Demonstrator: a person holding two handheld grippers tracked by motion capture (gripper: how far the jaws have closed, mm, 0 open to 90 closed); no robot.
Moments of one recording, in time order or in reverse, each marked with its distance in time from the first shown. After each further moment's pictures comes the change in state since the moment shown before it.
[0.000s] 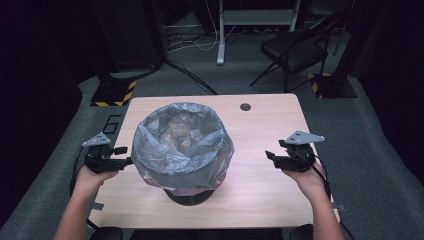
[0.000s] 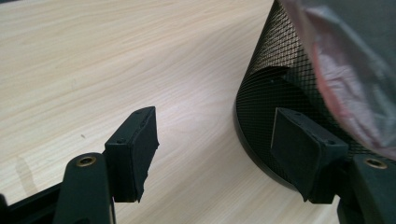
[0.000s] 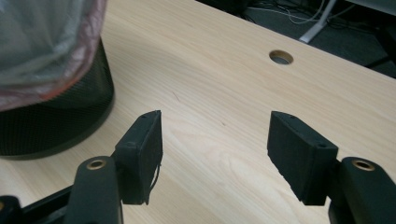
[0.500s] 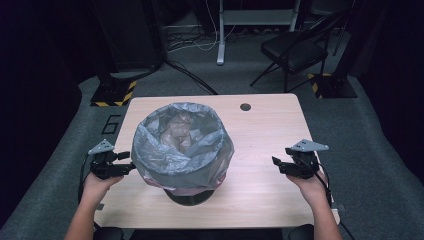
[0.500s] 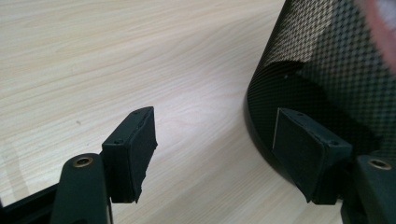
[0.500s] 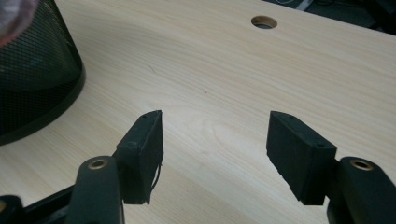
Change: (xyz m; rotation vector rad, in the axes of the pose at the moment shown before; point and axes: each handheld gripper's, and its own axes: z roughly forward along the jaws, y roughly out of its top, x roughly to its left) left arm -0.002 -0.025 0.017 -0.029 0.041 -0.025; right arm -0.016 -0.042 0.014 0.022 -0.047 0.085
